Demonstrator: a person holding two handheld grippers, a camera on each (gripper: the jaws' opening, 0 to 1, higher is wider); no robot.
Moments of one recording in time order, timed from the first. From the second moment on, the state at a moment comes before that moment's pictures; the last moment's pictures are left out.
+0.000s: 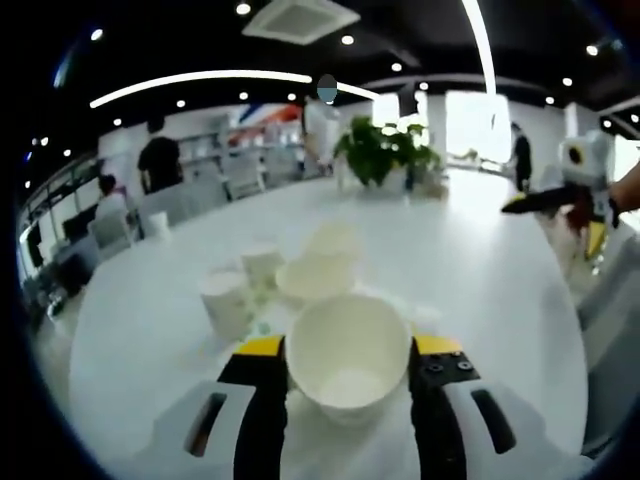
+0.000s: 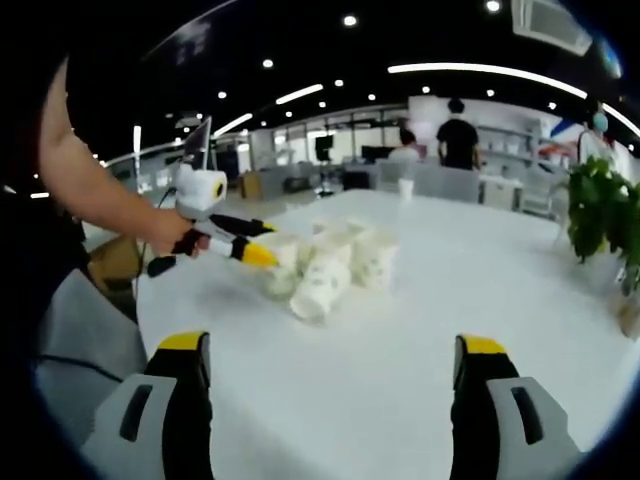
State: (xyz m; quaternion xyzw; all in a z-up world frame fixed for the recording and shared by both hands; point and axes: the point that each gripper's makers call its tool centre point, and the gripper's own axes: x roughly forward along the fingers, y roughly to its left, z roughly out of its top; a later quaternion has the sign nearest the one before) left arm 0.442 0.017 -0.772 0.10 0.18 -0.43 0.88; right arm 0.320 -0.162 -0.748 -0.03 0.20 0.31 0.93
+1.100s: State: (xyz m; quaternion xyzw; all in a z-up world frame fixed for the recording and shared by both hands) left arm 0.434 0.012 -0.733 0.10 0.16 -0.45 0.87; right arm 0.321 -0.158 -0.736 -0.04 0.19 0.32 0.93
